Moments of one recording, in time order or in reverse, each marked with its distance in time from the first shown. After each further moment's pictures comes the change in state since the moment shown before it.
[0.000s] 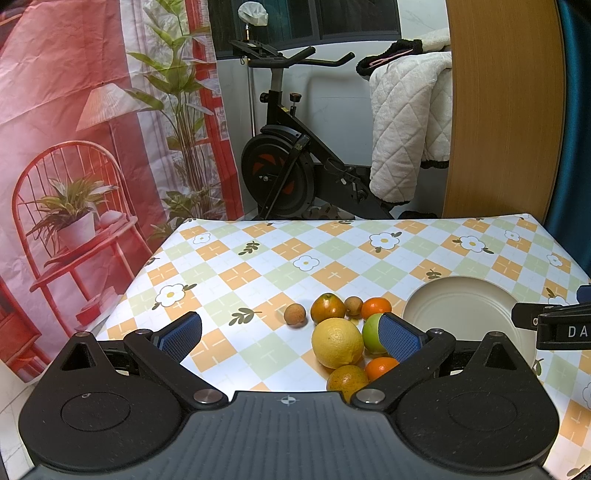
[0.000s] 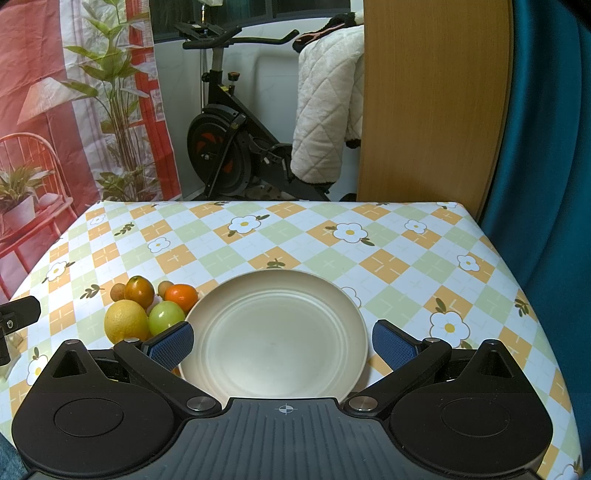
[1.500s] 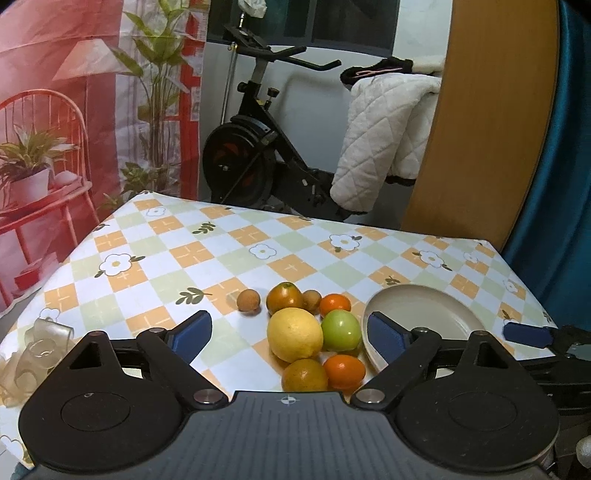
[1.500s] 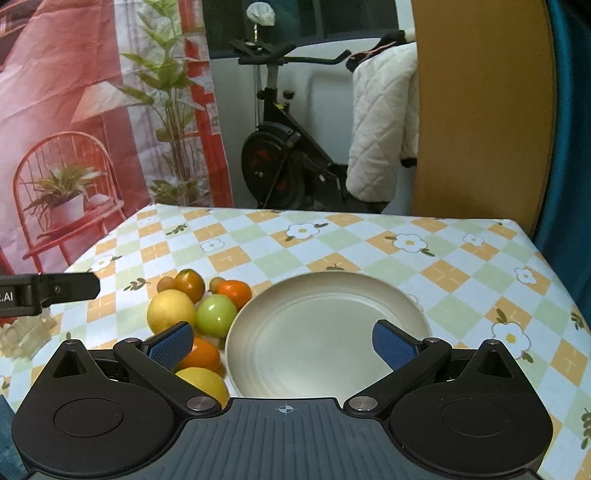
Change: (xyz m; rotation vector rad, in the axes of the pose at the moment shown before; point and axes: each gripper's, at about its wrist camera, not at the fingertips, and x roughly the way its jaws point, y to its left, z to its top) left arm 0.027 0.020 -0.023 -0.151 -0.021 -0.215; right arm 0.017 0.022 -0.033 -0.065 -0.081 0.186
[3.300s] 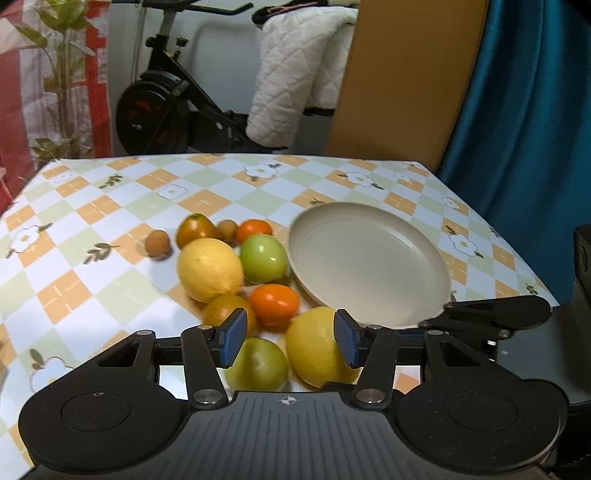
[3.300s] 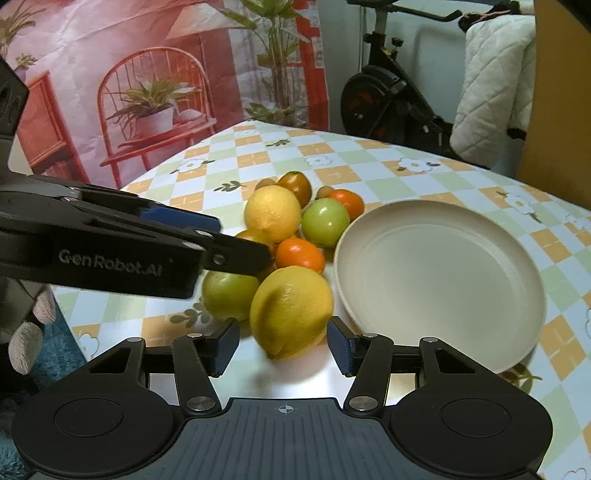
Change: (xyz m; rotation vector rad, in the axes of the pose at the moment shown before) left arm 0.034 -0.016 -0.039 0.151 0.158 -0.255; right arm 0.022 0.040 -0.043 -0.199 0.196 0.241
